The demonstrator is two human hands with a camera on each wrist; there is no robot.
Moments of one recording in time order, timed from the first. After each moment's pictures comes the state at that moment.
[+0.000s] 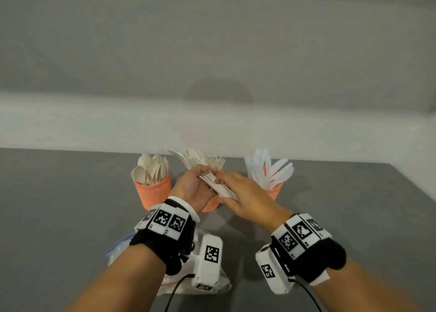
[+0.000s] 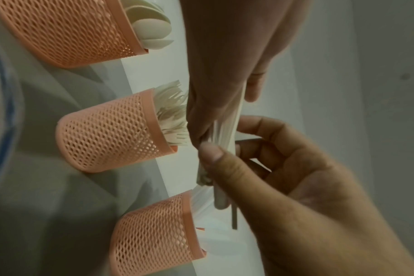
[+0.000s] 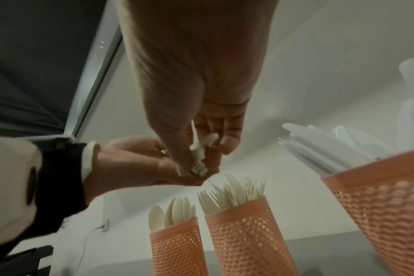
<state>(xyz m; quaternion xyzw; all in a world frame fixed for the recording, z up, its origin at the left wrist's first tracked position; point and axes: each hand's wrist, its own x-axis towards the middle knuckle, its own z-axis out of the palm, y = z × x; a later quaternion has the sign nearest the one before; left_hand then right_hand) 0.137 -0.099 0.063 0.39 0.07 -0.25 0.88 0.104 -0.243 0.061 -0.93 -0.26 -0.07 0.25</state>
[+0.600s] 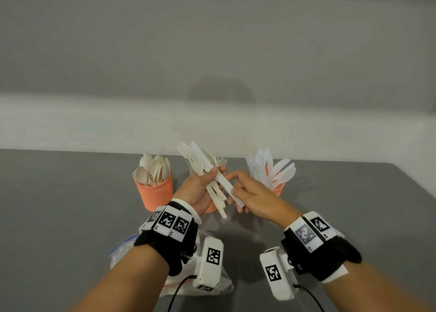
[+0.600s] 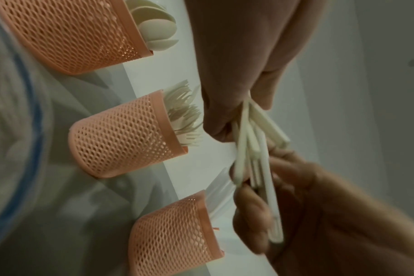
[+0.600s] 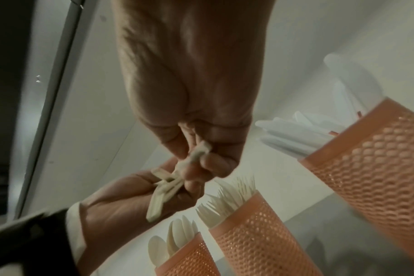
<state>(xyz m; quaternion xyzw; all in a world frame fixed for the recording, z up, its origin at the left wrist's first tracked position) 0.138 -0.100 0.054 0.43 0.00 -0.24 0.87 0.104 -0.252 0.064 -0.88 -0.16 0.06 0.44</state>
